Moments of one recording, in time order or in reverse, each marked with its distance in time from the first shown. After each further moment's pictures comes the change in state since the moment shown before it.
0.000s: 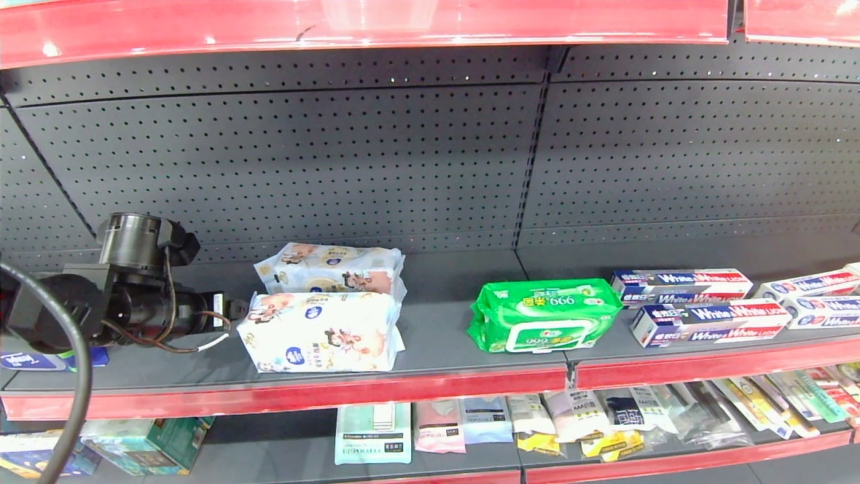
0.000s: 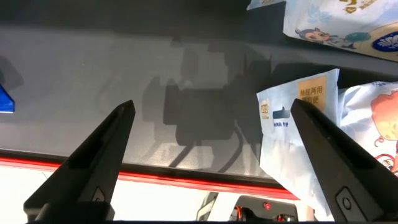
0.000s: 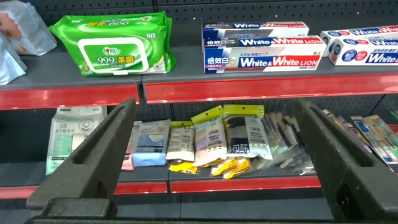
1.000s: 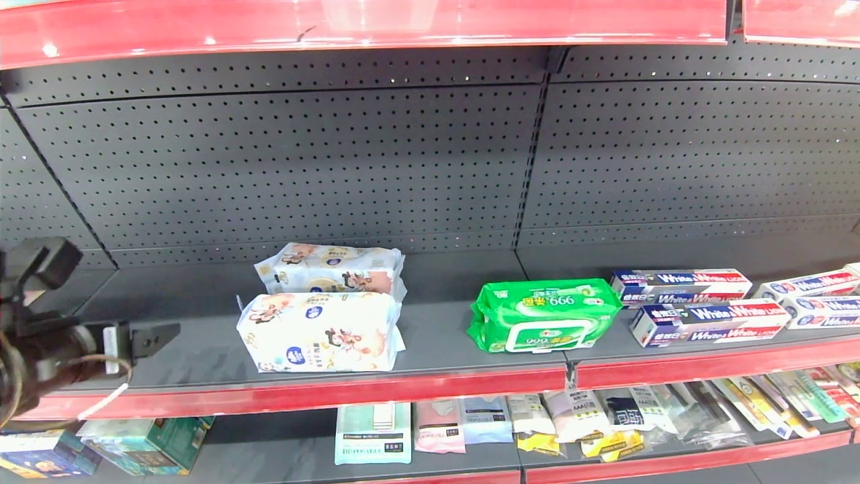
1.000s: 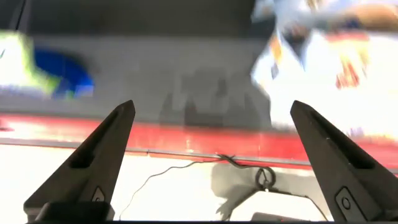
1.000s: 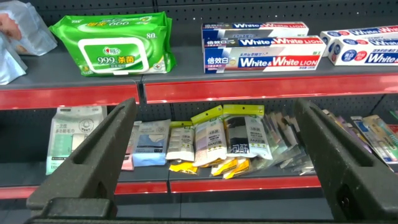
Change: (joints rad) left arm 0.091 -0.525 0.298 0.008 -0.062 0.116; right arm 0.000 0.000 0.000 0.000 0.000 0.000
